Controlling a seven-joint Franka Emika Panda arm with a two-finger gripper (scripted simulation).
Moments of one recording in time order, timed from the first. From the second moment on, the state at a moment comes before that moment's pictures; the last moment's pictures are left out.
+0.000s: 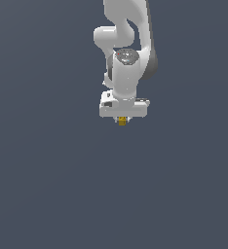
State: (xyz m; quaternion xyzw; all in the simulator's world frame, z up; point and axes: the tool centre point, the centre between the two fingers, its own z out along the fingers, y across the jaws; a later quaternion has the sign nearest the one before) arm -0.076 0.038 0.162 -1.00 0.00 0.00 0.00
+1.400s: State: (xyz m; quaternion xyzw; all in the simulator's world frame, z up) arm -0.064 -0.010 0.345 -1.00 0.00 0.00 0.00
